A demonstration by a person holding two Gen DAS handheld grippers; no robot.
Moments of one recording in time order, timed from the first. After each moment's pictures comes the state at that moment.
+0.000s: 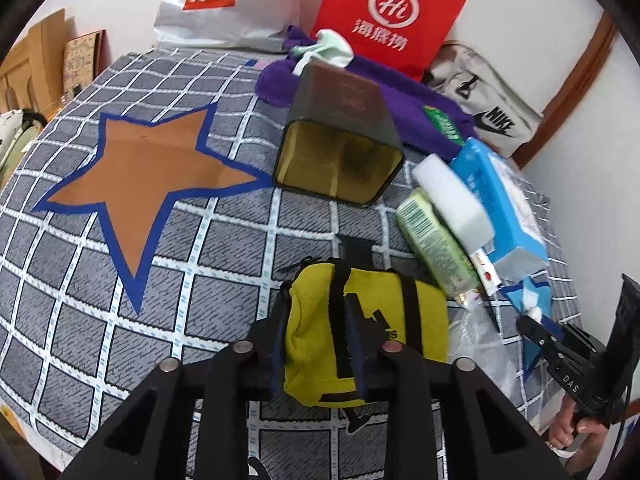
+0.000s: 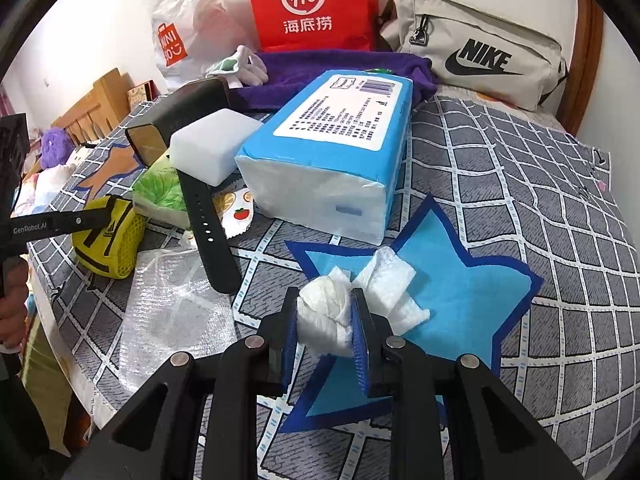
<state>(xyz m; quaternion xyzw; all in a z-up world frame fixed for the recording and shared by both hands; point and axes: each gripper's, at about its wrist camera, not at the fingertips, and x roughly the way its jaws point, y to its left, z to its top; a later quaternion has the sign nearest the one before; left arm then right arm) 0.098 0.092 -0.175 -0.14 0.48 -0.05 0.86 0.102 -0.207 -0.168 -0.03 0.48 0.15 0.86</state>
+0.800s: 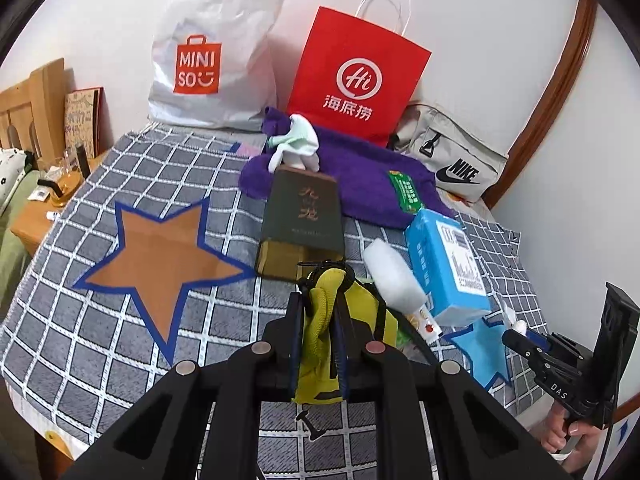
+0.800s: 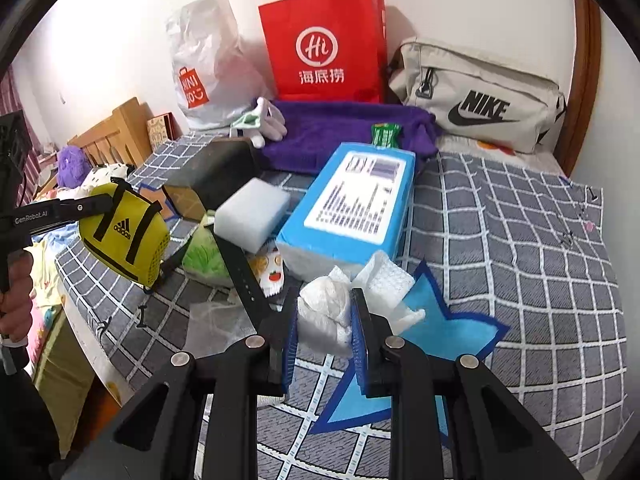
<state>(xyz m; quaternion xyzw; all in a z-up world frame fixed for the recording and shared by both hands) 0.091 0.095 -0.086 -0.14 0.41 -0.06 0.90 0.100 -0.206 -0.100 -0.02 0.44 0.17 0.88</state>
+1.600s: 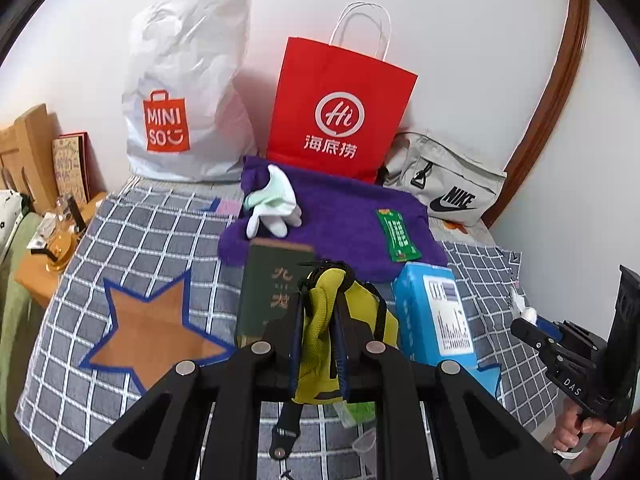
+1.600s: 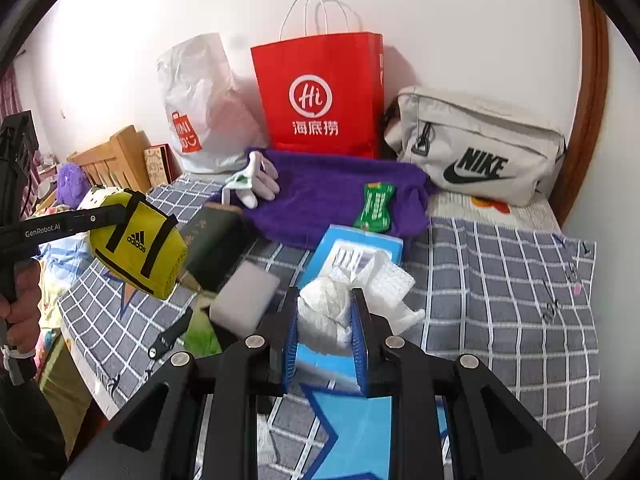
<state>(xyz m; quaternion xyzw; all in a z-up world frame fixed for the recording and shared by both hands) 0.150 0.076 -0.036 -0.11 0.39 -0.06 0.91 0.160 -0.201 -0.045 -0.02 0.40 0.17 0.90</state>
